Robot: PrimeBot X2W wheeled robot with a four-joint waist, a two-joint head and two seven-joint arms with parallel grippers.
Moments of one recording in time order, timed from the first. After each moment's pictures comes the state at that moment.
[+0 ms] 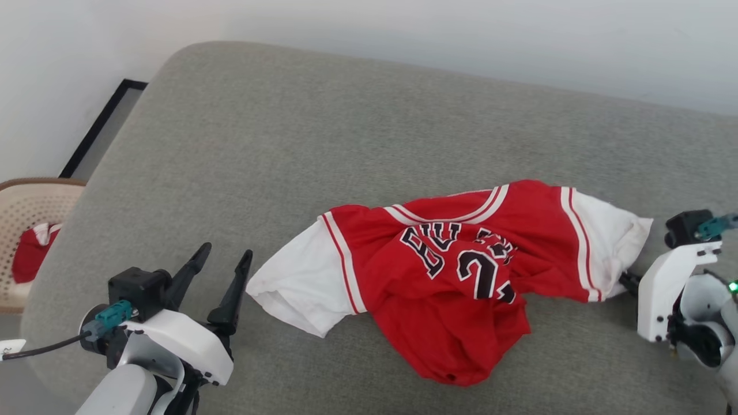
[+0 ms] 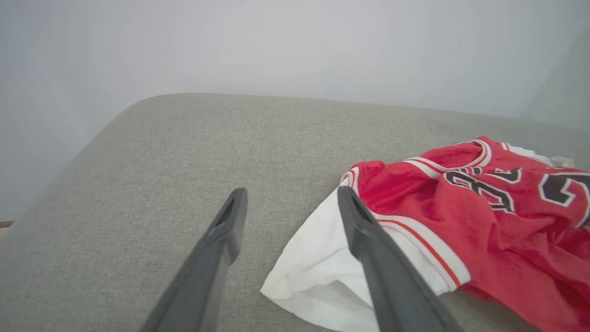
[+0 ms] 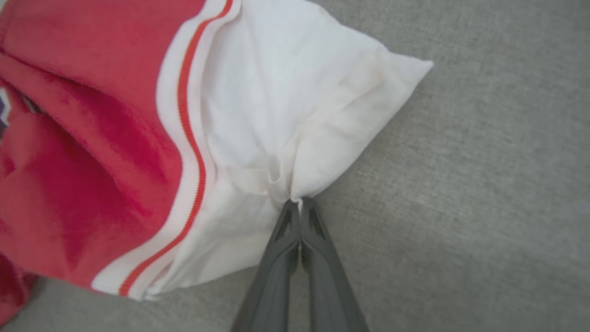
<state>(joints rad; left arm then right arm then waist) -0.24 0.47 -0.45 0.25 -0.64 -0.04 -0.17 -0.53 -0.53 0.50 0.79 0.81 0.13 0.36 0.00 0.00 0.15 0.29</state>
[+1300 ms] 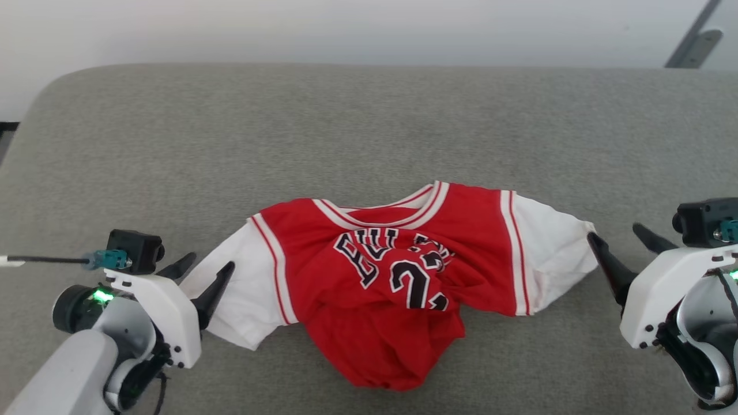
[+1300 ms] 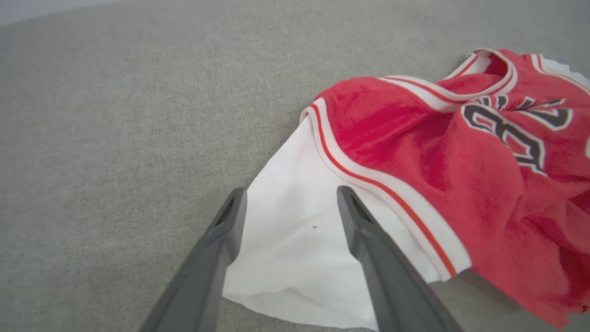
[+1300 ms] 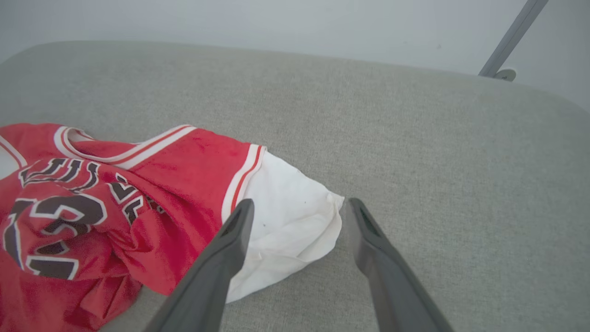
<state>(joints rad) -0.35 0.58 -0.50 0.30 -0.74 -0.09 0.17 -0.16 -0.26 -0.03 -0.10 0.35 0.13 0.65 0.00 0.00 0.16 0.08</state>
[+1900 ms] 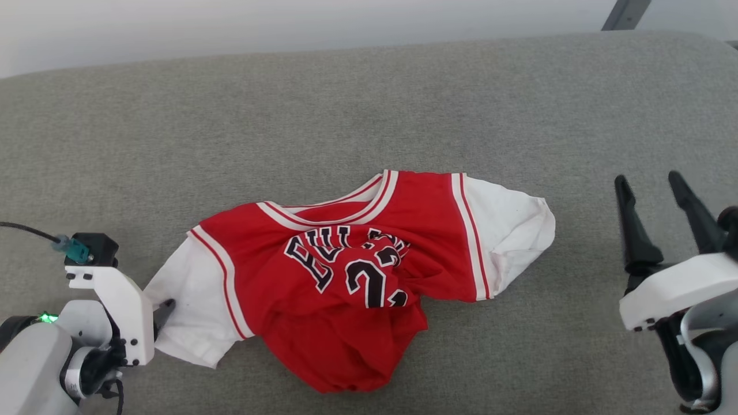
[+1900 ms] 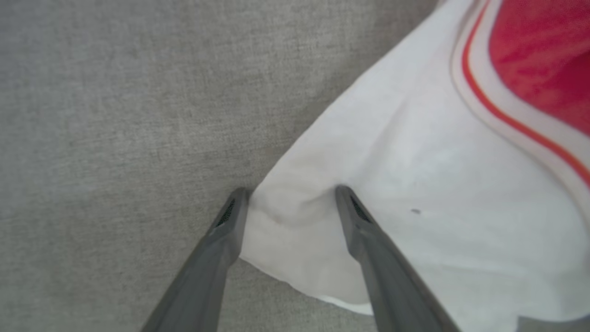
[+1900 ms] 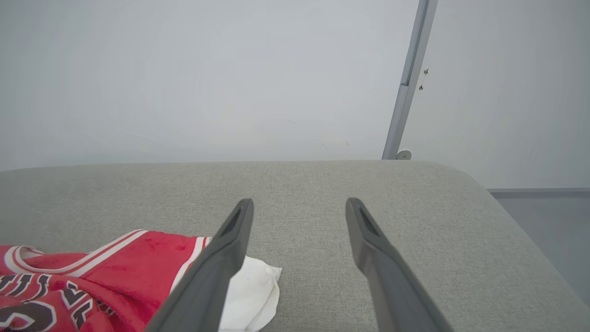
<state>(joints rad) -0.41 0.64 -0.51 0.47 -0.83 0.02 0.53 -0.14 -0.09 -0.13 -0.20 0.19 0.13 0.25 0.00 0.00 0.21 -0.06</state>
